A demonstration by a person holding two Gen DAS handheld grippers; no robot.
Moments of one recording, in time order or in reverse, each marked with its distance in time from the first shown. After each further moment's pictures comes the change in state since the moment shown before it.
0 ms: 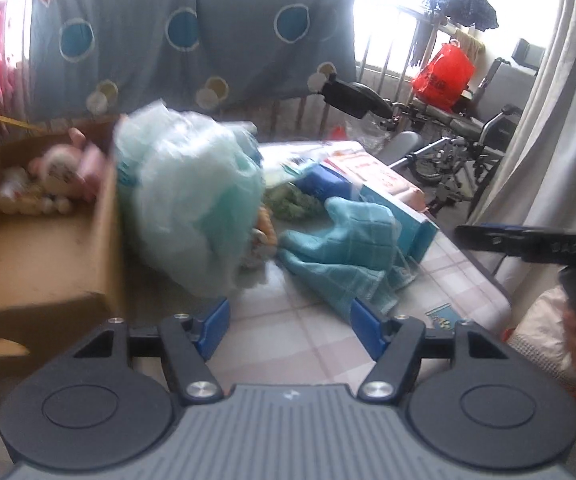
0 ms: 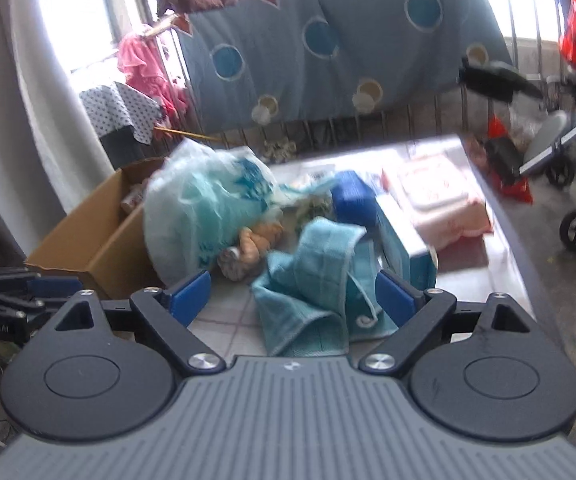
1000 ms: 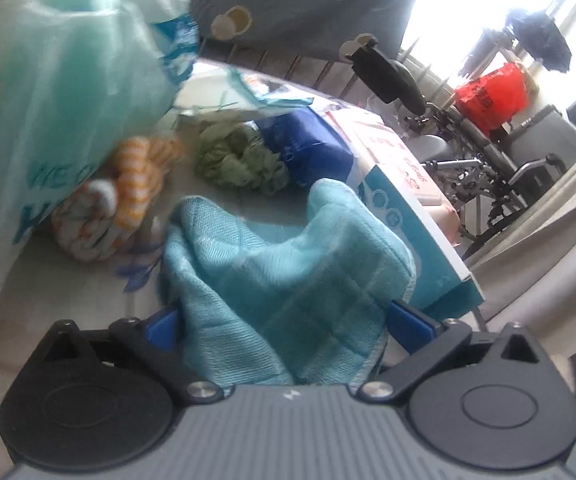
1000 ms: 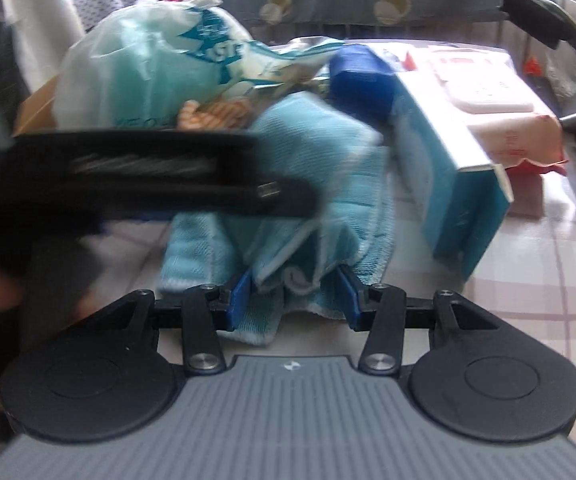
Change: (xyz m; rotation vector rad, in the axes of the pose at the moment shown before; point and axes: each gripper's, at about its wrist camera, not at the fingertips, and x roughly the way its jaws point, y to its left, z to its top) left arm 0.215 -0.041 0.023 -0.294 0.080 -0.044; right arm 0.146 -0.025 -0.028 -0.164 0.272 0.028
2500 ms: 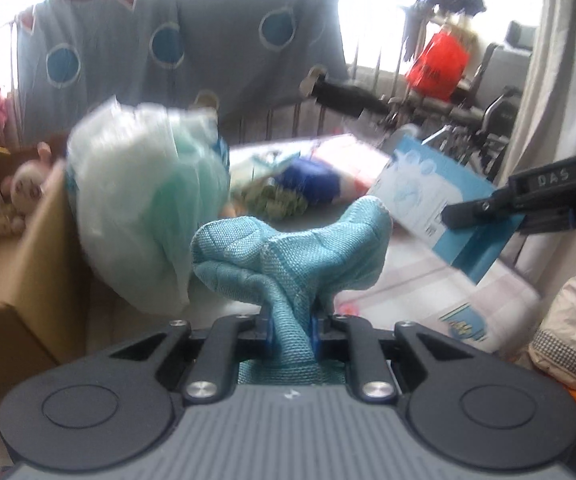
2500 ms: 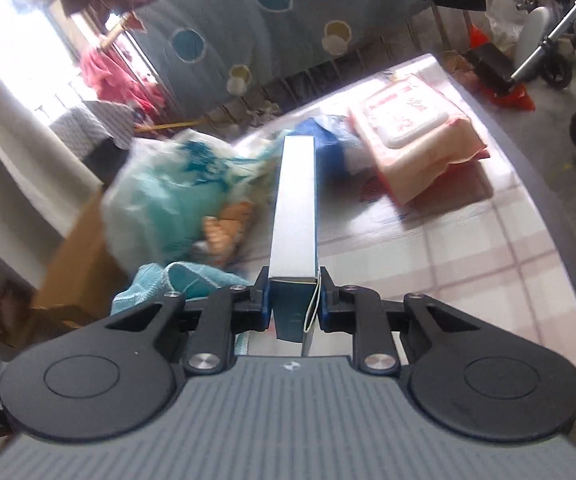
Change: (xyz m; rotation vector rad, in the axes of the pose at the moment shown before) left arm -0.165 0.012 -0.052 0.391 -0.165 0.095; right arm -0.122 -0.020 0.000 0.391 -0.192 0.113
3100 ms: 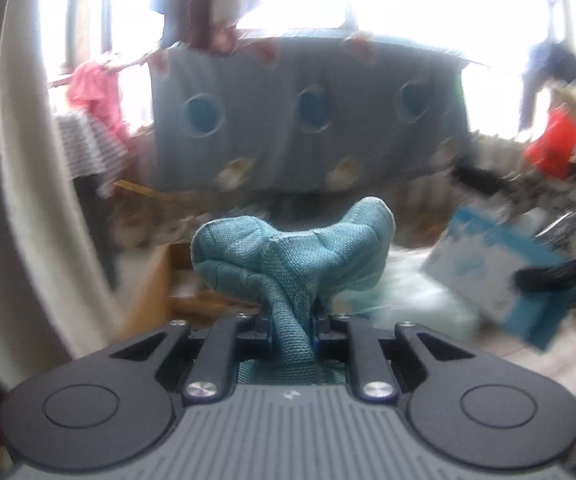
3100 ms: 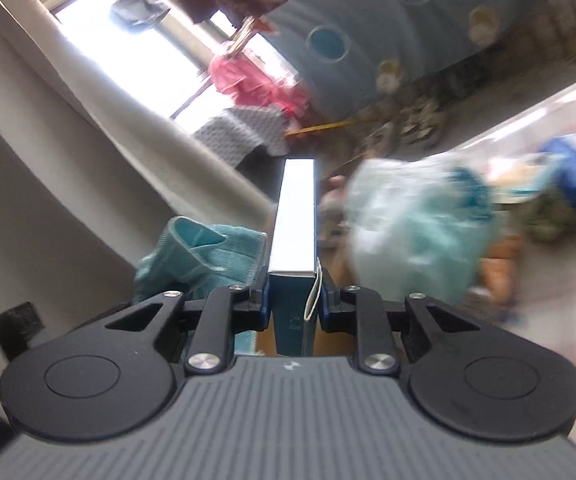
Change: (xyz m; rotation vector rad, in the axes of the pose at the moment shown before) left arm -0.121 0.193 0.100 -0.097 -0.074 0.367; right arm 0.071 0.184 0.065 0.033 0.078 0.450
